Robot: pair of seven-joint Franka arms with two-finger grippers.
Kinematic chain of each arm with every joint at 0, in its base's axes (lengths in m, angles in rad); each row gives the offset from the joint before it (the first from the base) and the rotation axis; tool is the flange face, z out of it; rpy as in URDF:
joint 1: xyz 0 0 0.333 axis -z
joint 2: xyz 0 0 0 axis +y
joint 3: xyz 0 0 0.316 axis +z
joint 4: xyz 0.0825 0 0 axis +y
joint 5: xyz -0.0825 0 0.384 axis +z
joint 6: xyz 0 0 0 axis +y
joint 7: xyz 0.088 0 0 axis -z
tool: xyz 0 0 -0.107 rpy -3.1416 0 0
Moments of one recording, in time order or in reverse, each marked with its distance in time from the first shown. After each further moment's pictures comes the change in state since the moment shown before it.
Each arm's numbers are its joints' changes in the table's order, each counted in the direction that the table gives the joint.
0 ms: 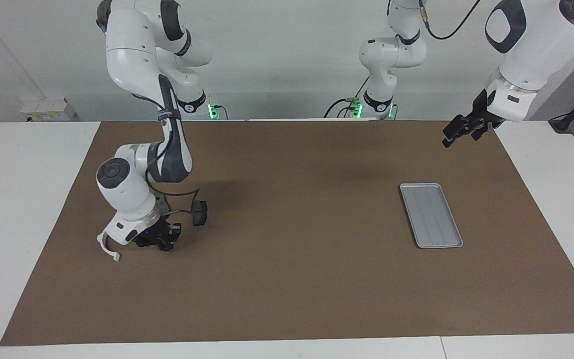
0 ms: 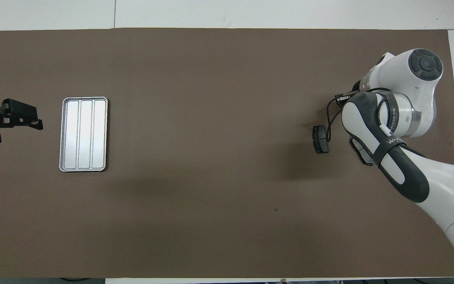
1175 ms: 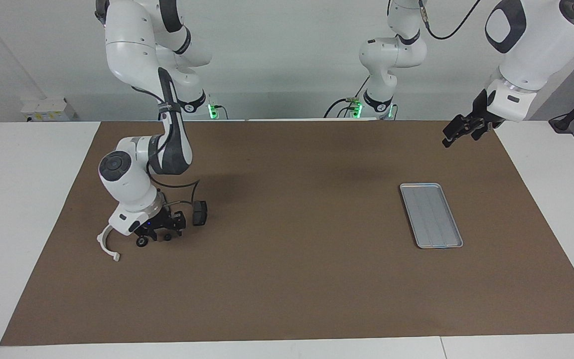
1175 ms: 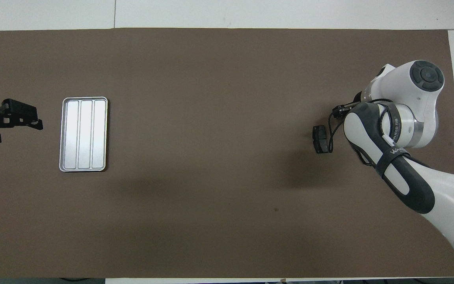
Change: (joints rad) left arm 0.000 0.000 0.000 0.000 0.000 0.000 0.000; right arm 0.008 -0.075 0.007 0.084 0.001 -0.003 -0.009
